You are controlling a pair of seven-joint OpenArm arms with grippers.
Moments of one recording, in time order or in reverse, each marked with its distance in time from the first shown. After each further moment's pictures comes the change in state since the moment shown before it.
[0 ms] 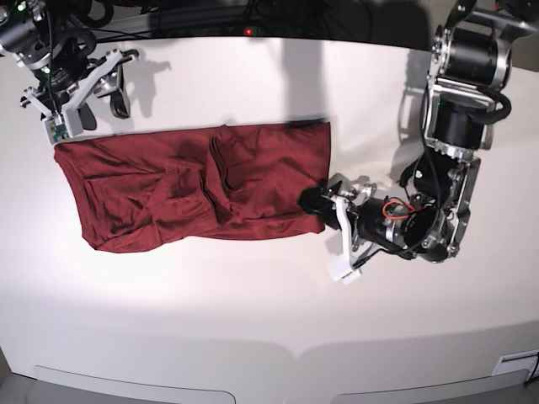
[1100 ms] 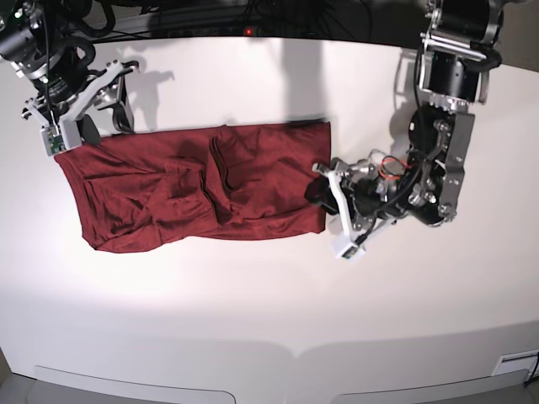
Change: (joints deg) left arm 10.9 0.3 0.0 11.9 16.8 5.7 -13.2; right arm 2.9 0.0 0.0 0.0 3.4 0.0 -0.3
